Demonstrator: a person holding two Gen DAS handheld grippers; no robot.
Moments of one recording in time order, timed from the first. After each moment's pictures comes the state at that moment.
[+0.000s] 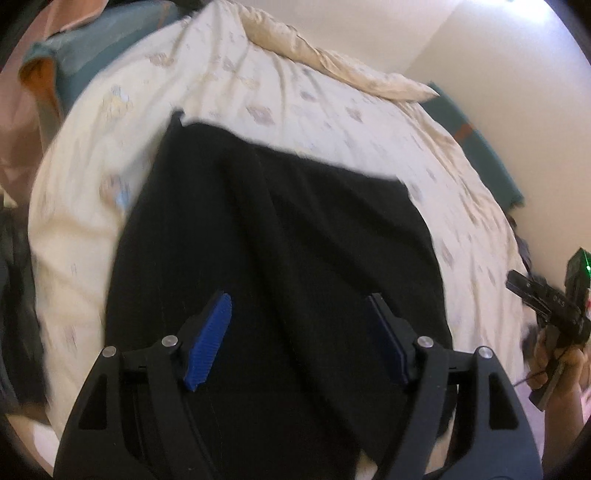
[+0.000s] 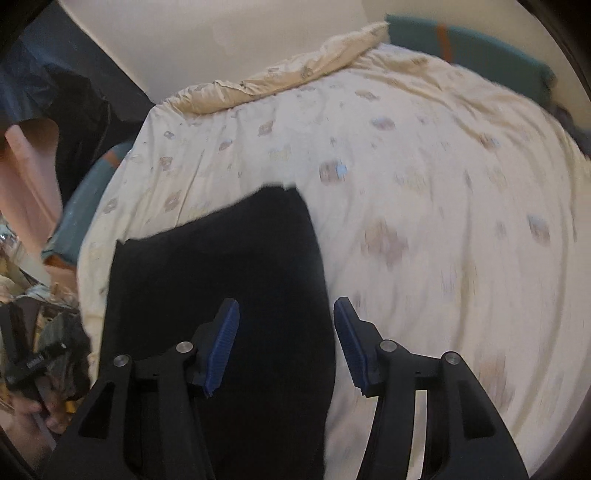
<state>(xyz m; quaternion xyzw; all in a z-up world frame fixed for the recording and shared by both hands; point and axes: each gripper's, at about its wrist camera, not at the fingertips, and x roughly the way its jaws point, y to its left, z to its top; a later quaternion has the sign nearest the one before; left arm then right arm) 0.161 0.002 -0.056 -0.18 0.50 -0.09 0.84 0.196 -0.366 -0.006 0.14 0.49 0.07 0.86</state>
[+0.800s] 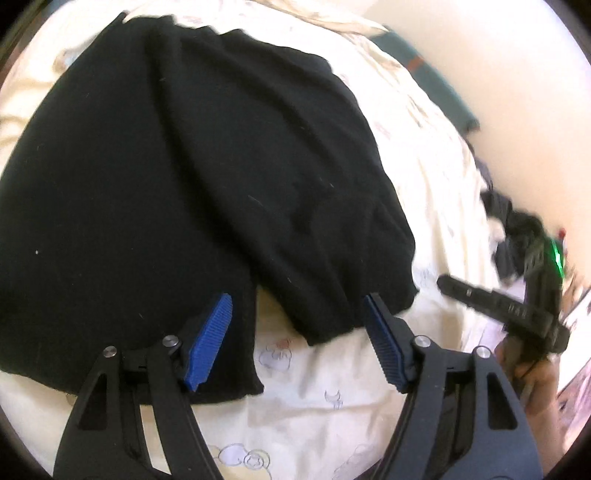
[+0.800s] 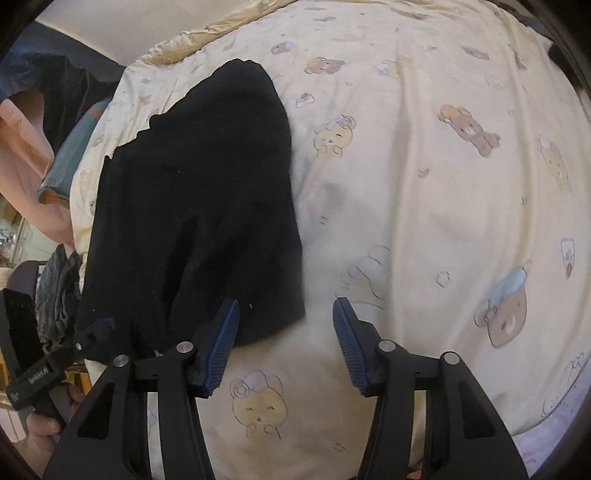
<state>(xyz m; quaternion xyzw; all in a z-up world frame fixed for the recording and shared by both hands) 0.025 -0.114 -0.114 -0.17 0.55 -0.18 0.80 0.022 -0.375 -0.090 0.19 0.57 0.04 0.80</state>
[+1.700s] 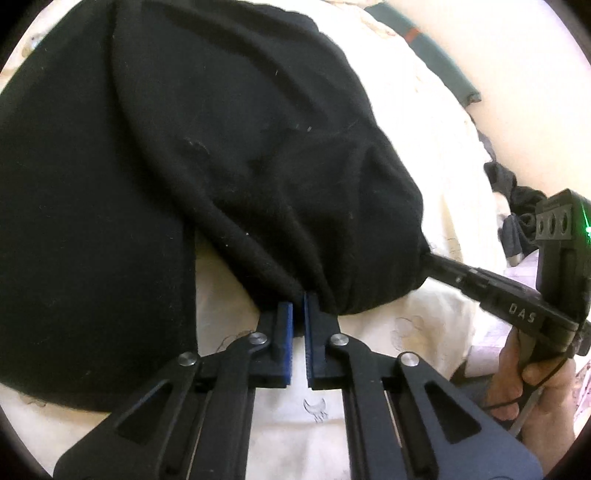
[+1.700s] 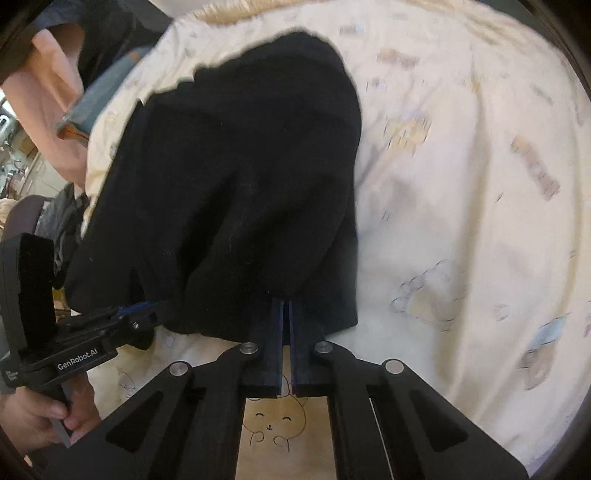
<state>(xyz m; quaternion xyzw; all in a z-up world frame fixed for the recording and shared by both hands) 0.030 -0.155 -0.145 -0.17 0.58 -0.19 0.78 0.034 -0.333 -0.095 0.11 0.57 0.12 0.80</state>
